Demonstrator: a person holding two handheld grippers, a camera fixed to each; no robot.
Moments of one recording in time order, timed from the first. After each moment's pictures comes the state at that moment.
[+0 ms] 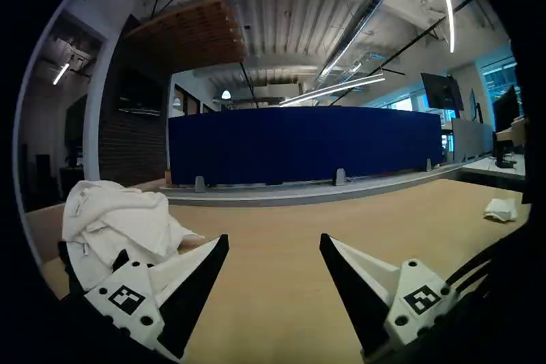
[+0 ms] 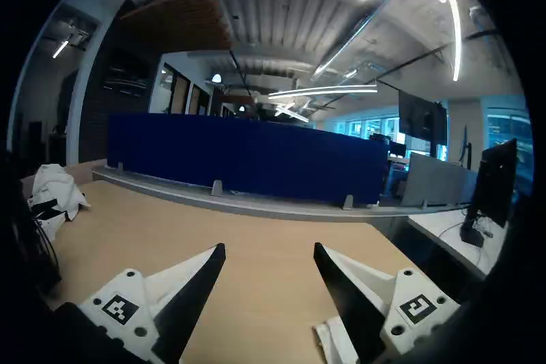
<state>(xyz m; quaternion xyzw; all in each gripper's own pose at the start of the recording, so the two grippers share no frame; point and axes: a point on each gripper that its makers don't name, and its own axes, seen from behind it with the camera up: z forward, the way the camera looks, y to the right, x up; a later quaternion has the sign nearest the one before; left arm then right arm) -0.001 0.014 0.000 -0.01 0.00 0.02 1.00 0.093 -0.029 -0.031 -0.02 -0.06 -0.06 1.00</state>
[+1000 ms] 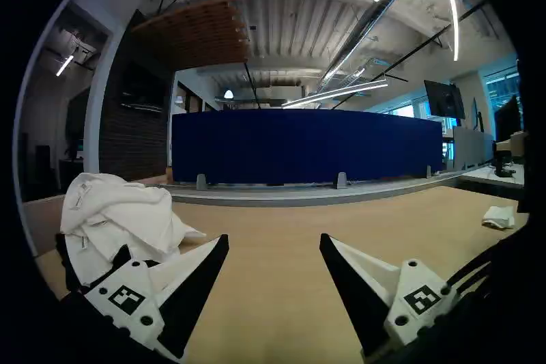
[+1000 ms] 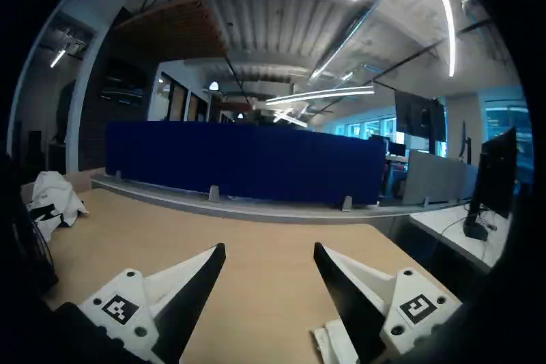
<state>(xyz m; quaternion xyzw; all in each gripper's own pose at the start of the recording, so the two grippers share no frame) 0.000 0.004 -0.003 -0.01 0.00 0.00 1.00 0.095 -0.013 -0.024 -0.01 -0.04 -0.05 1.00</state>
